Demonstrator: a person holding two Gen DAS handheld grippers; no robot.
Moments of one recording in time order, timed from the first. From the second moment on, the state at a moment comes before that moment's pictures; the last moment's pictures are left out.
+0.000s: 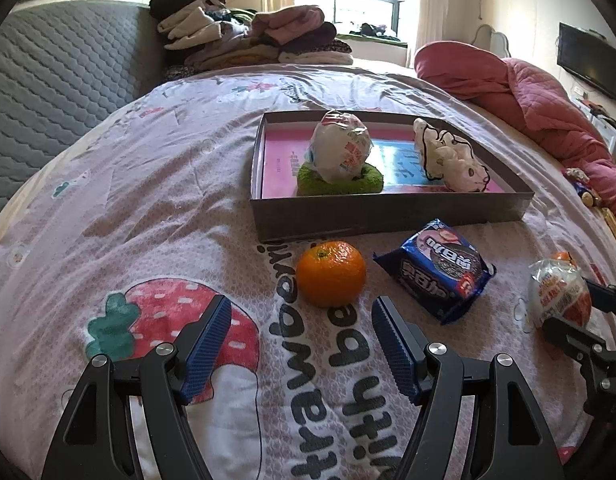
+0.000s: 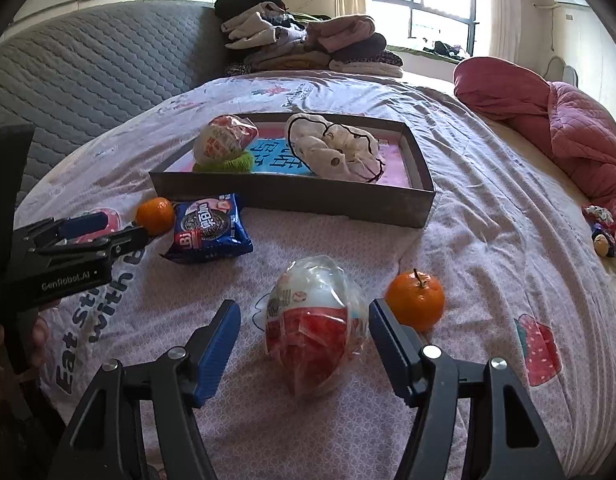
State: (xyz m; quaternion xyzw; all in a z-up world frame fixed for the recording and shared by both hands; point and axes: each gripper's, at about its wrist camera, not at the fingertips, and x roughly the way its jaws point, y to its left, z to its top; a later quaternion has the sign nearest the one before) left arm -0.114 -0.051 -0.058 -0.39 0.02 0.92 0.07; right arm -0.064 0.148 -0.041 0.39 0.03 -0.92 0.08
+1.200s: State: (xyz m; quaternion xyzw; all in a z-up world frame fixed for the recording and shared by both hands) left arm -0.139 -0.037 -0.067 -0.38 0.01 0.92 0.10; right arm -0.077 0.138 -0.056 0.40 0.02 -0.91 0.11
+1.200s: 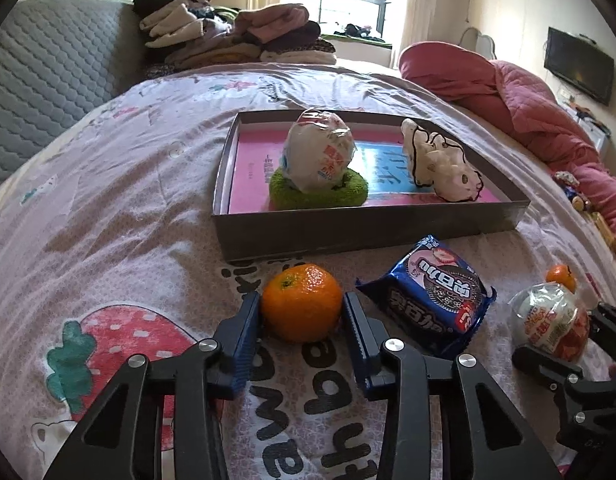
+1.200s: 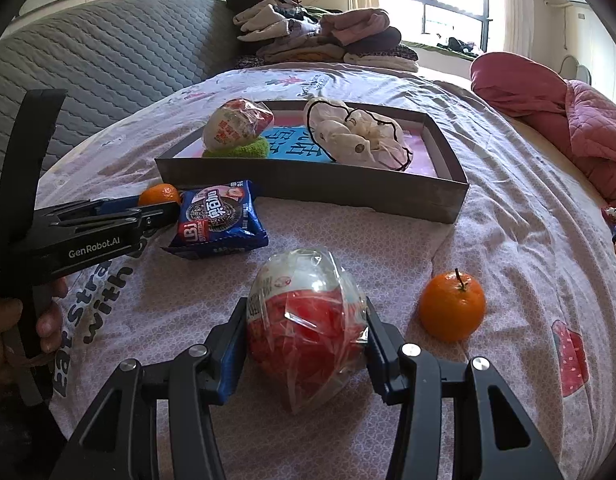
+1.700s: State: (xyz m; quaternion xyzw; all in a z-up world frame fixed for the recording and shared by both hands) left arm -0.128 -0.039 -0.053 -0.37 0.01 0.92 0.10; right arm -0.074 0.140 -0.047 0.38 0.02 -0.92 0.11
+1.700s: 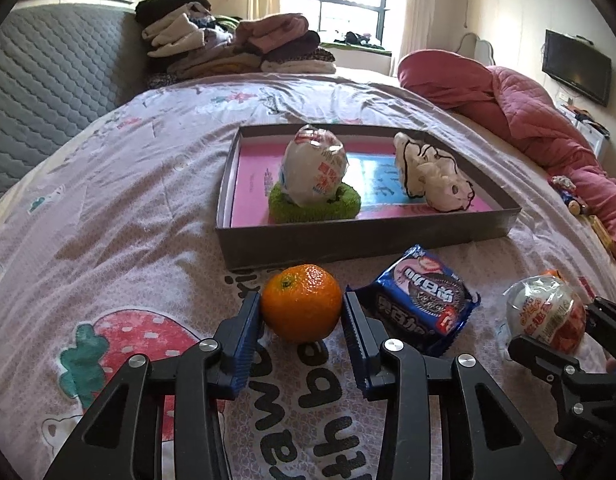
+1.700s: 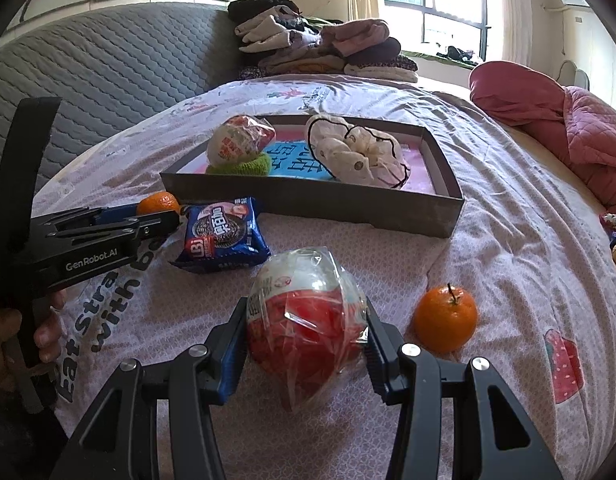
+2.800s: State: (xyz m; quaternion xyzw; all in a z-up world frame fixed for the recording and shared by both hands) left arm -0.094 -0.029 -0.011 -0.32 0.03 0.94 0.08; right arm -0.070 0.156 -0.016 0.32 -0.01 -0.94 0.10
